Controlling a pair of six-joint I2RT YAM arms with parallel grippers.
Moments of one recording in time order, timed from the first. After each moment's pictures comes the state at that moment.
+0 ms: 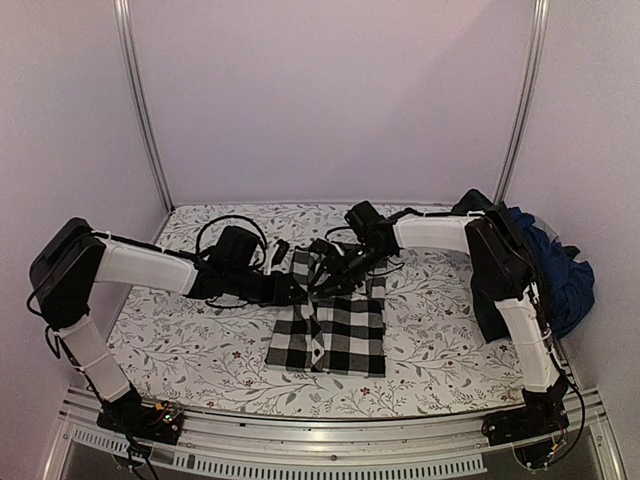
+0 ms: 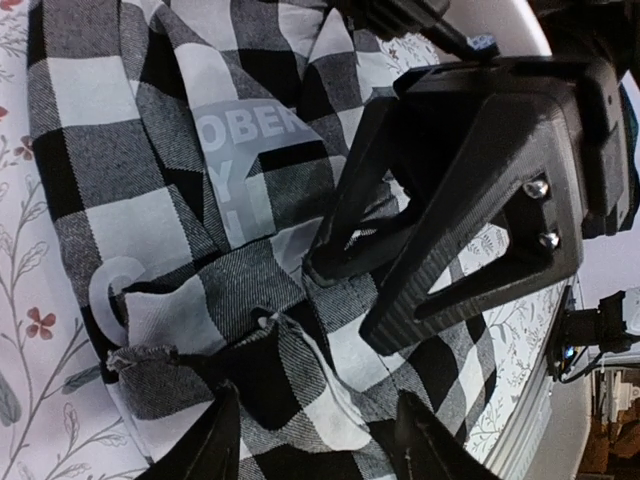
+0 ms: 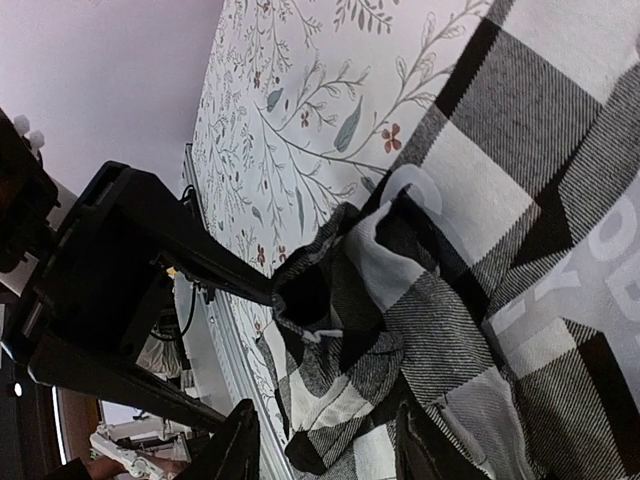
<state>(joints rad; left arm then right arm) -0.67 1.69 0.87 0.09 0.38 -0.53 0.67 2.38 1.87 -0.57 -0.97 0.35</state>
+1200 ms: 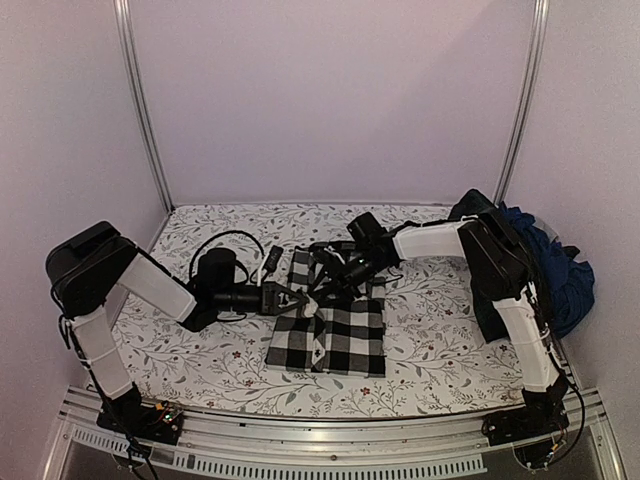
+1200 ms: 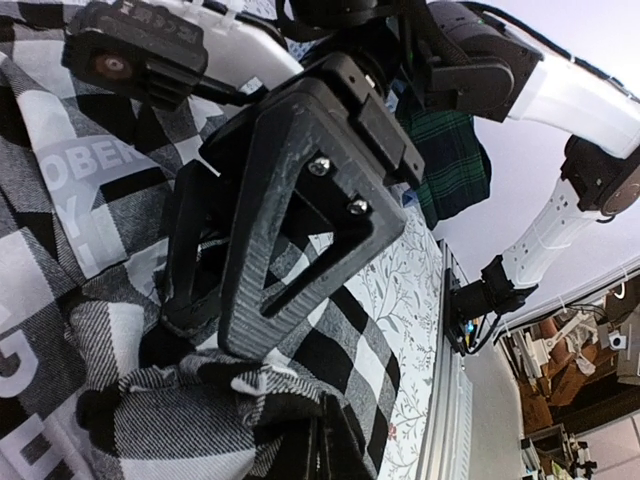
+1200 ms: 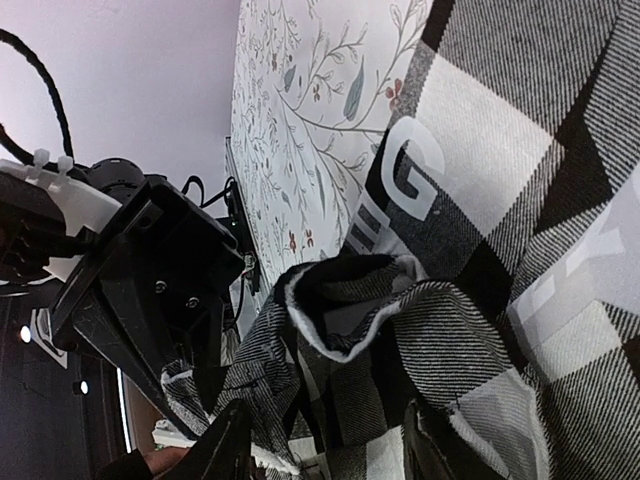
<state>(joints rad) -0.62 1.82 0.61 0.87 0.70 -0.67 0.67 2.39 1.74 -0.38 -1.11 0.52</state>
